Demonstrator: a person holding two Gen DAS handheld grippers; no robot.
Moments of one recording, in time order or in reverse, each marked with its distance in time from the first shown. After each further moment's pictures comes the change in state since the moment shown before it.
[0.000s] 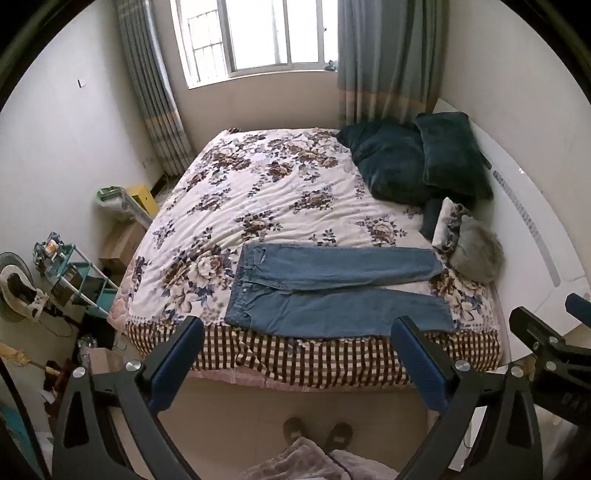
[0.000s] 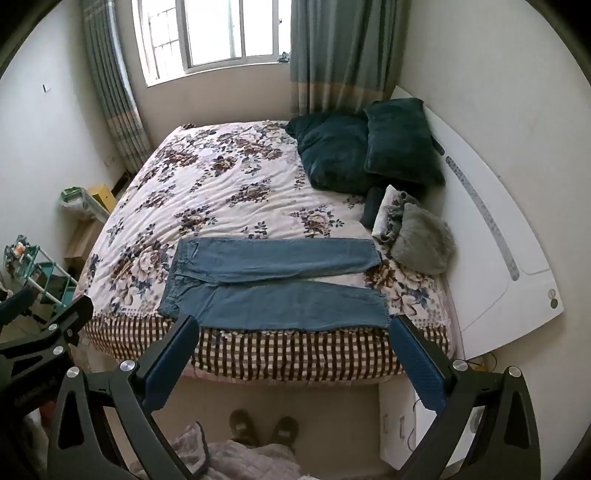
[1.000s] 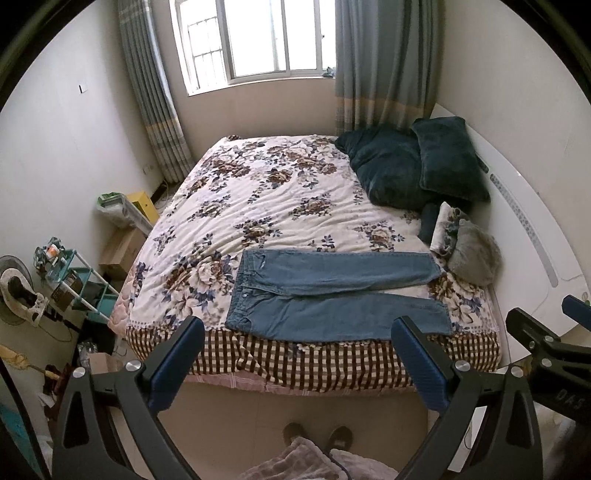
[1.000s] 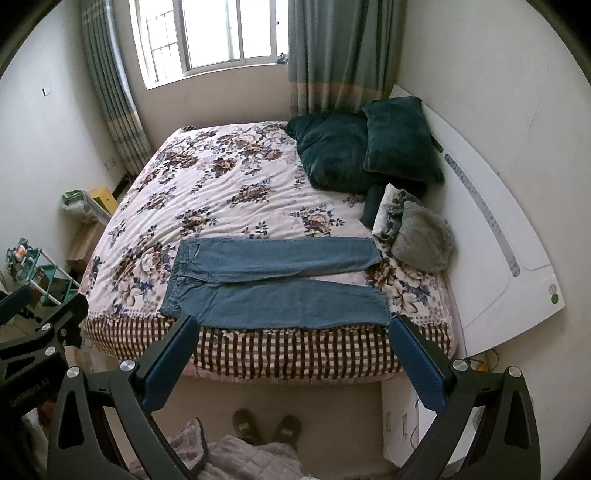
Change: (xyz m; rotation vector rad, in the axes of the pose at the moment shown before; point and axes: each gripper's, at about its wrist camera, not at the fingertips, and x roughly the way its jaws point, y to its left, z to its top) left arm -0.008 -0.002 0.006 0.002 -0.016 0.000; right arm -0.002 0.003 0.005 0.003 -0.001 0.001
